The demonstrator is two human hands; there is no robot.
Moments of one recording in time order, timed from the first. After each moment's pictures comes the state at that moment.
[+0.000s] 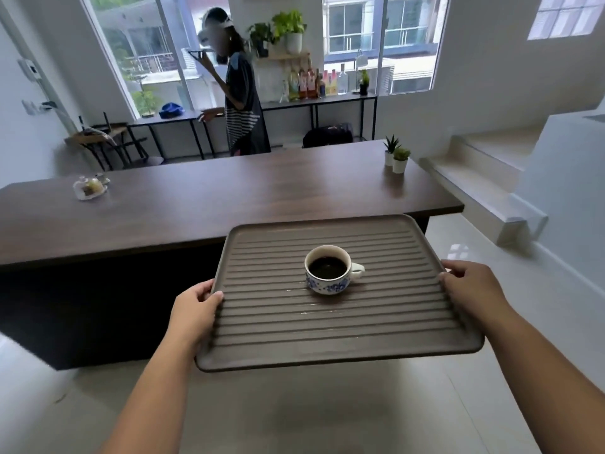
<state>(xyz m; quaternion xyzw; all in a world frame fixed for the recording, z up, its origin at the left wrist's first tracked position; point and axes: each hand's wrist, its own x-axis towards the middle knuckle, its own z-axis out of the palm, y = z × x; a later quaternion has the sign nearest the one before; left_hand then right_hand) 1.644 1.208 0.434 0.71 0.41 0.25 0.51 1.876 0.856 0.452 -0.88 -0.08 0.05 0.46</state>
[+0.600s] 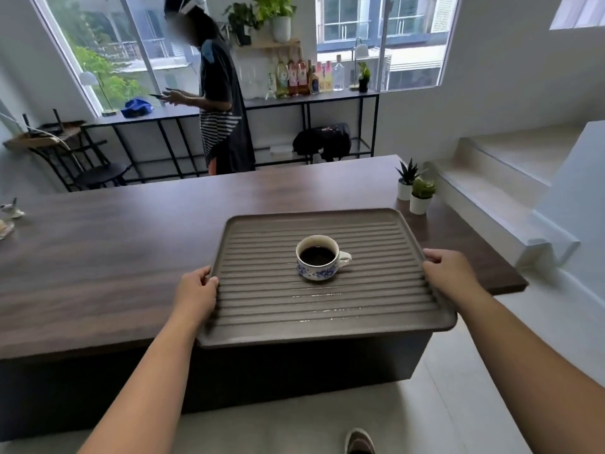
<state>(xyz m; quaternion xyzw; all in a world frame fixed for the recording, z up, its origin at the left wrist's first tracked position) 1.967 1.376 0.405 0.80 0.40 0.23 0.39 2.195 1.023 0.432 -0.88 -0.08 0.08 0.45</state>
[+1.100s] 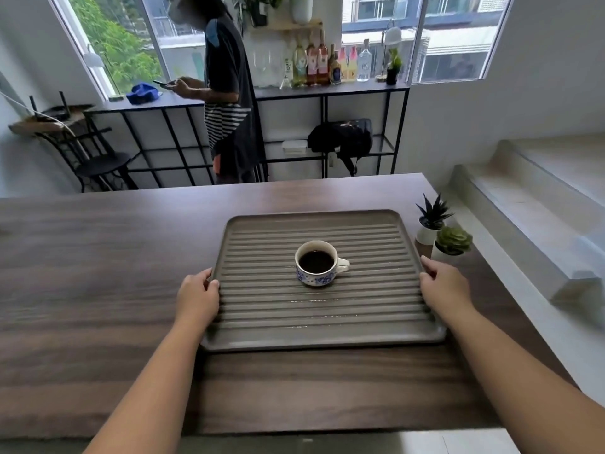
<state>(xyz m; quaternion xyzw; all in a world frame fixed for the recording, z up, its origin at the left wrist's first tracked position) 2.118 1.430 0.381 0.80 0.49 0.19 0.29 2.365 1.095 0.407 -0.92 -0.14 0.07 0.37</state>
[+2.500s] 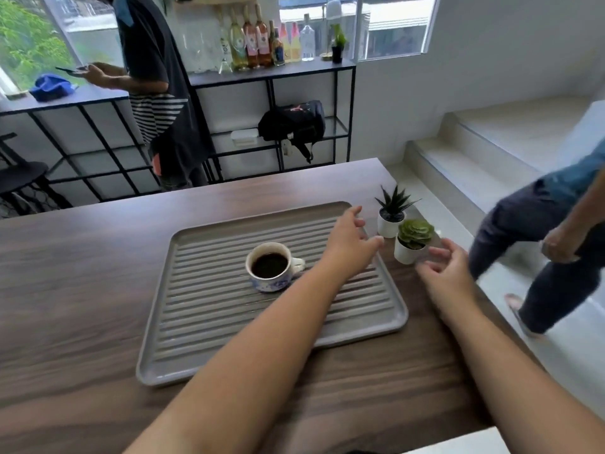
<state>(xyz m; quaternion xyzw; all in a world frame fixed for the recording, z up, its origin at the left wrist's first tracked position) 2.362 1.228 0.449 0.81 0.16 0.06 0.56 2.409 1.055 0.382 -0.82 0.02 0.01 0.58</state>
